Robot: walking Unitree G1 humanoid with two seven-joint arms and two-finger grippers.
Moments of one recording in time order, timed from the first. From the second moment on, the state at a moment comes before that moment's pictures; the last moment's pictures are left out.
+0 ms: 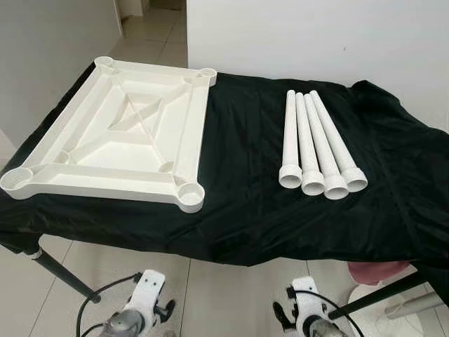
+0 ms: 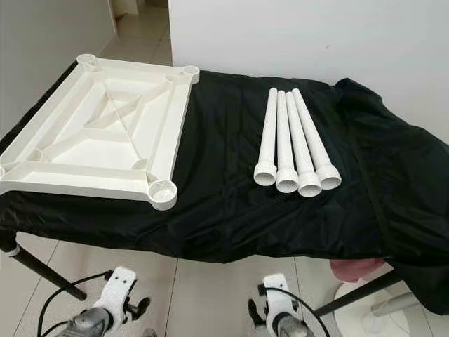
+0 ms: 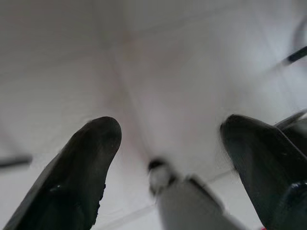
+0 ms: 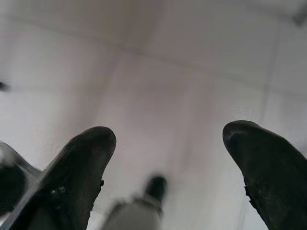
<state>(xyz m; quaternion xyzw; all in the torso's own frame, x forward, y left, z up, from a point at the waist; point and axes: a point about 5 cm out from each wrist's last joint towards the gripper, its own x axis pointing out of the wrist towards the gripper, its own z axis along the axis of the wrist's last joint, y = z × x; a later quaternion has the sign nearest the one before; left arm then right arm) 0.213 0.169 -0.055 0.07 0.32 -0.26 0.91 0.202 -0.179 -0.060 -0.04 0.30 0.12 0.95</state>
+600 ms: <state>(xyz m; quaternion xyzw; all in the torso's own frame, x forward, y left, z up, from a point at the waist) 0.221 0.187 -0.010 0.09 0.20 -0.28 0.93 0.193 -0.188 -0.007 -0.04 0.15 0.40 0.91</state>
